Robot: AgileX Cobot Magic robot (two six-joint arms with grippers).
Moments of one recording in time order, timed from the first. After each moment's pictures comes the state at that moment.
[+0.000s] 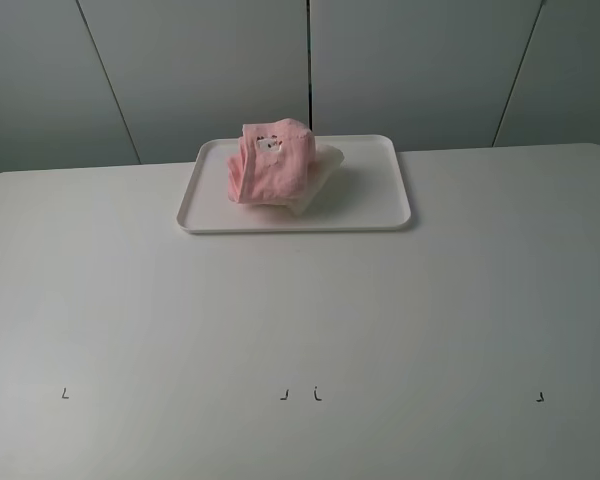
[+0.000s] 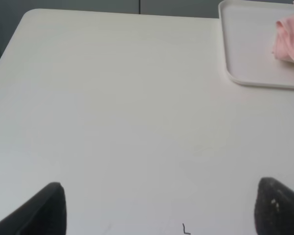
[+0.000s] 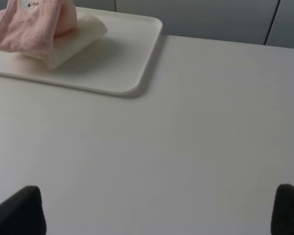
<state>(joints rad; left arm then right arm) 0.04 0.00 -0.51 0.02 1.09 -0.10 0.09 0.00 -0.51 0.11 1.10 -0.12</state>
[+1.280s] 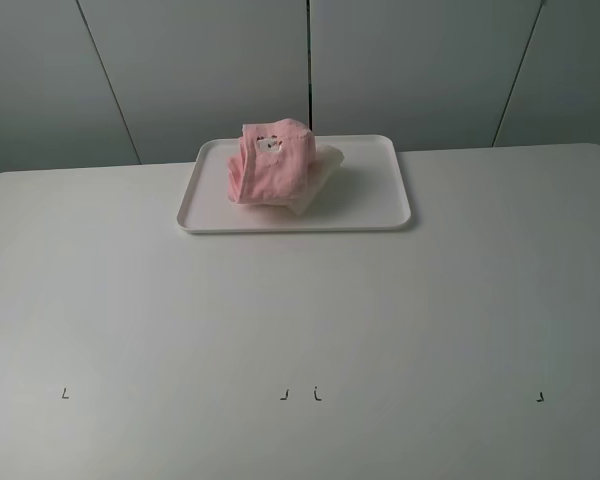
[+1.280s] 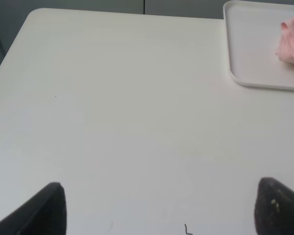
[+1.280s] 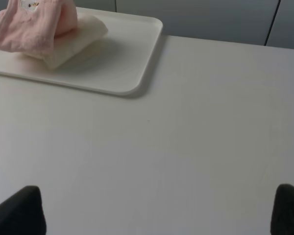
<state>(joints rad) 0.05 0.00 -0.51 0.02 1.09 -0.10 0.09 0.00 -0.51 0.11 1.10 -0.12</state>
